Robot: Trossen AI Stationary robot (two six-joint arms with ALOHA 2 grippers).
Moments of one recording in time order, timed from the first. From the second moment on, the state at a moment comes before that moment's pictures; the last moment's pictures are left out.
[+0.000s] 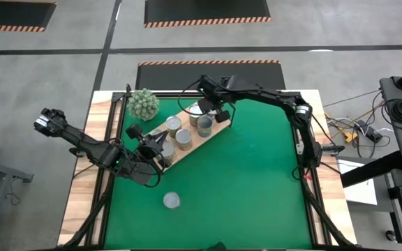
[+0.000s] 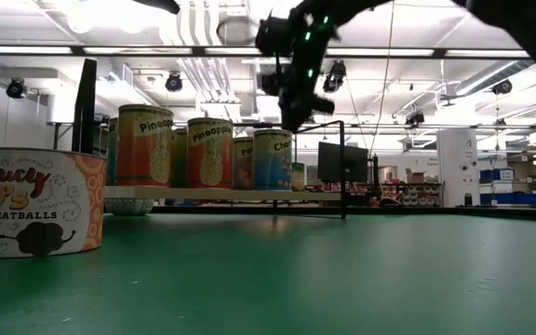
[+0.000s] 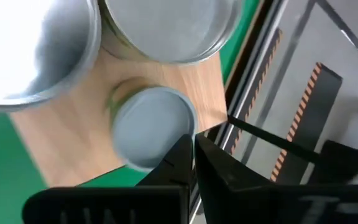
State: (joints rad) left arm -0.48 1.22 1.01 -0.52 -1.32 -0.22; right arm -0.39 2.05 1.99 -1.03 0.19 -0.88
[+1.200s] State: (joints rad) left arm -0.68 1.54 1.01 -0.67 -0.07 -1.11; right arm 0.15 1.30 0.86 -0.20 0.08 -0.36
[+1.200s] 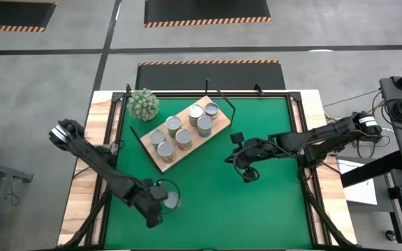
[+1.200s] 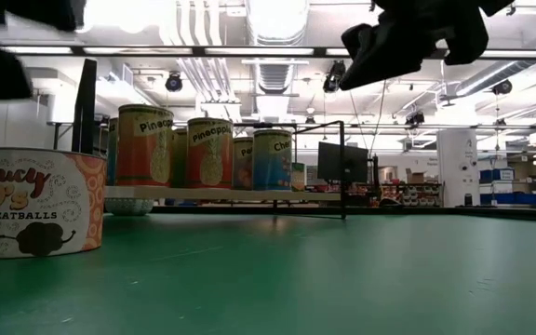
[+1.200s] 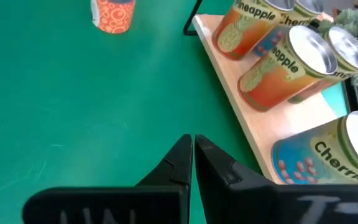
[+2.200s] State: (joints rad) left arm -0.54 1.71 1.14 -0.27 -0.59 -0.40; right arm 0.20 1.28 0.85 -0.41 0.08 -0.19
